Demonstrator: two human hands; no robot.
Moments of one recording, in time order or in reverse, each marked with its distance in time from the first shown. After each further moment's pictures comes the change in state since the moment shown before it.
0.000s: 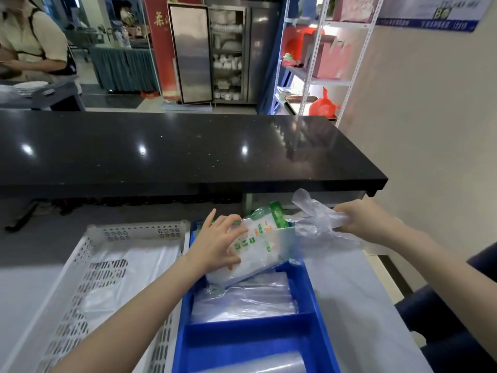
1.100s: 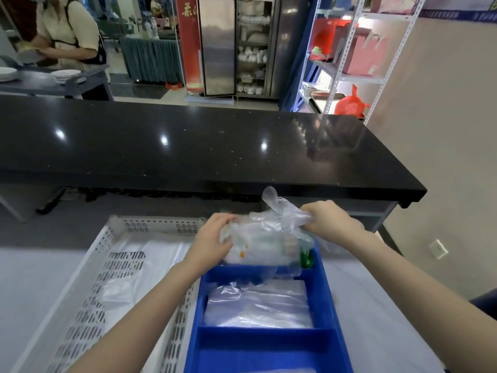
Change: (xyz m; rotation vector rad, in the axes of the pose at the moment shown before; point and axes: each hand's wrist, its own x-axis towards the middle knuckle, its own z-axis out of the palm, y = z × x) left_hand -0.021 -0.031 0.011 -0.709 0.274 -0.396; right_hand 0.068 -0.077 0.047 0.071 -0.072 -0.061
